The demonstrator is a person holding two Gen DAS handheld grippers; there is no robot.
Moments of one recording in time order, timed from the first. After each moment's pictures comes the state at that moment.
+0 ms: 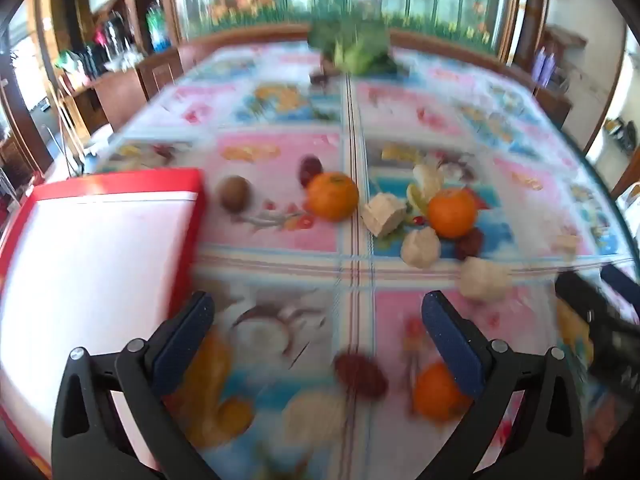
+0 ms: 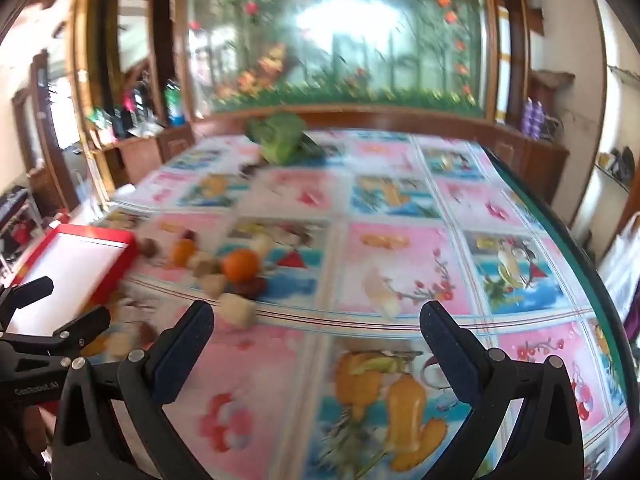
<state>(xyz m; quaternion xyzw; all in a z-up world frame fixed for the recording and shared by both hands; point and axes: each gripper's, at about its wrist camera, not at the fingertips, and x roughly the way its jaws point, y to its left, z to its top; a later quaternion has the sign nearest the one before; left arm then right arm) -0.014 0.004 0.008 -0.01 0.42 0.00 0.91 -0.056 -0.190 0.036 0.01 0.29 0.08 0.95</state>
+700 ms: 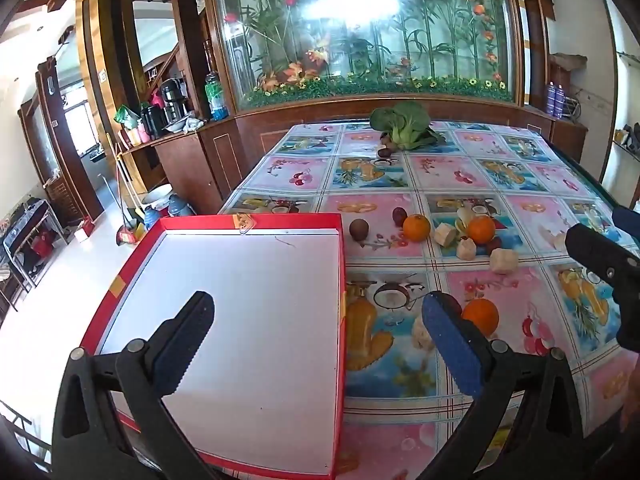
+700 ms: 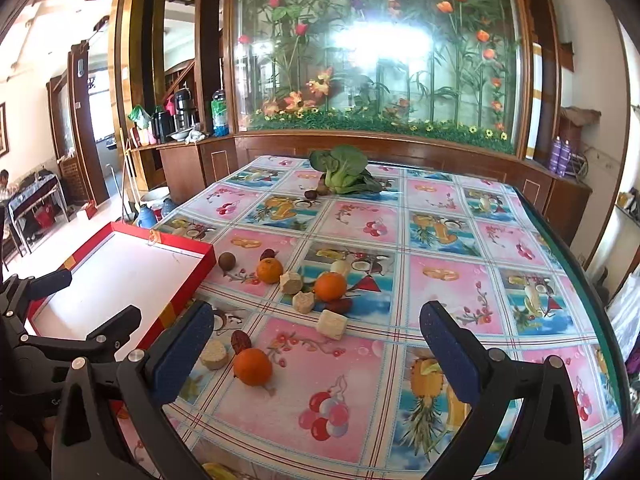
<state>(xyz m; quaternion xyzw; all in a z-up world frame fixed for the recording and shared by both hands) -0.110 0.064 0.049 0.00 0.30 0.06 0.95 -0.086 -0.133 0.071 -0.02 0.27 0.12 0.96</state>
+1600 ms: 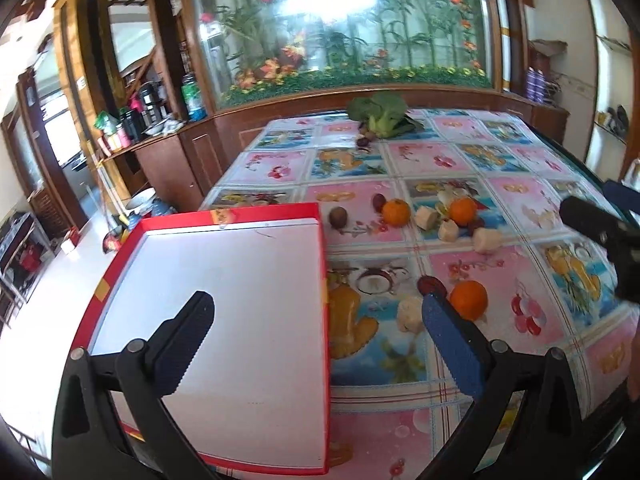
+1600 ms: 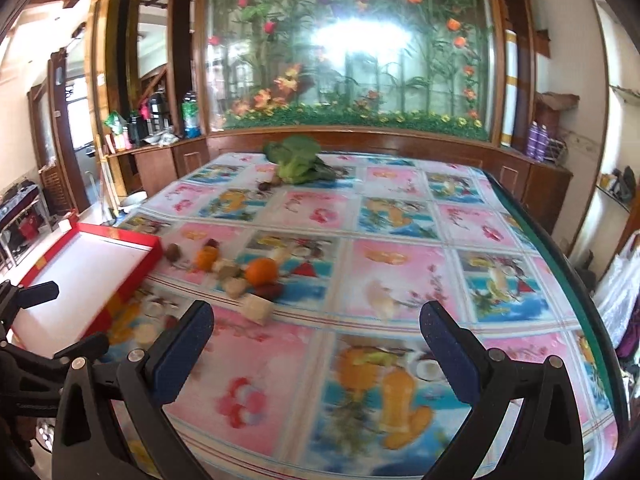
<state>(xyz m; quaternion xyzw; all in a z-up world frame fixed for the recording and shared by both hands) -0.111 0.048 0.047 0.06 0.32 0.03 0.94 -0.075 -0.201 0.049 0.00 0.28 0.08 0.96</state>
